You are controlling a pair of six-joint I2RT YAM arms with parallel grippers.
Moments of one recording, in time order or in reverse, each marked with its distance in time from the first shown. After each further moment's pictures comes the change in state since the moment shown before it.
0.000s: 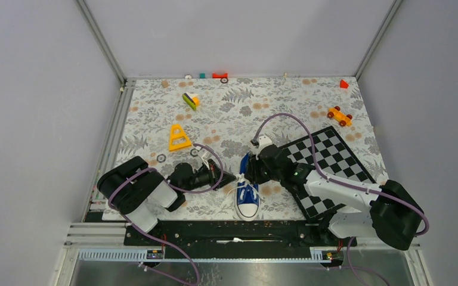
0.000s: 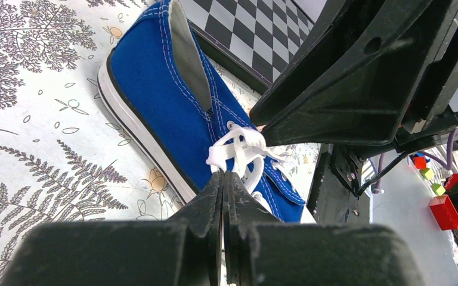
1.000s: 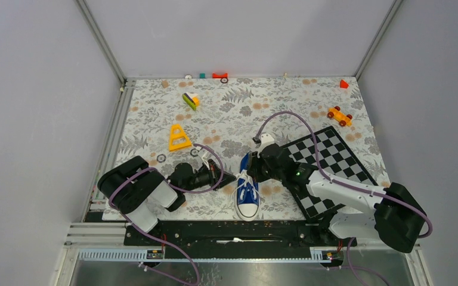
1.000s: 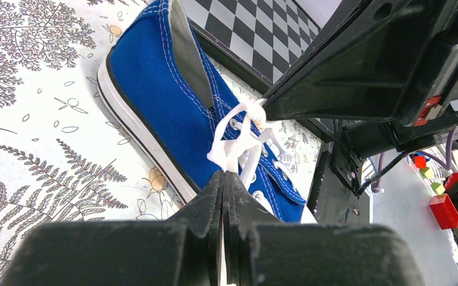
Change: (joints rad) left arm 0.000 0.006 0.000 0.003 0.003 0.000; right arm 0.000 -0.012 0.008 -0.005 0.028 0.000
